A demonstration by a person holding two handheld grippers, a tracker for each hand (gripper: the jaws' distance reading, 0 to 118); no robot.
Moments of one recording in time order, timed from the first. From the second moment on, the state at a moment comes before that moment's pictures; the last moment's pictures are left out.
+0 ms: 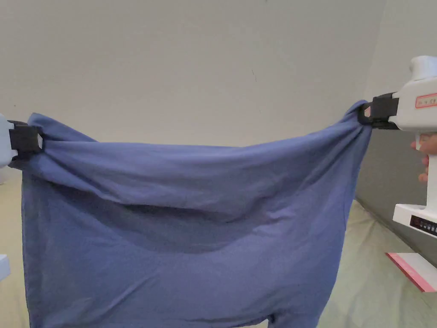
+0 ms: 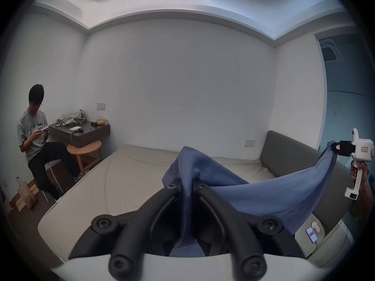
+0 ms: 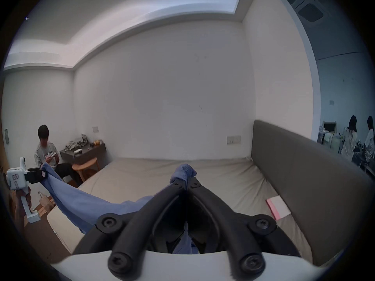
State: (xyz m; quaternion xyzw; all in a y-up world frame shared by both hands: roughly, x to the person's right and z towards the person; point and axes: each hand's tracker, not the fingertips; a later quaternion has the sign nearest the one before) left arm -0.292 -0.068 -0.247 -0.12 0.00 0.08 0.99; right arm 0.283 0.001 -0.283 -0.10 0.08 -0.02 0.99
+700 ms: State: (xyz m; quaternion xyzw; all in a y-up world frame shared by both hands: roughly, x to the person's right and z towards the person) left arm -0.306 -0.005 -0.382 -0.06 -0.02 0.09 0.99; right arm 0.270 0.074 -0.384 -0.05 0.02 0.05 1.00
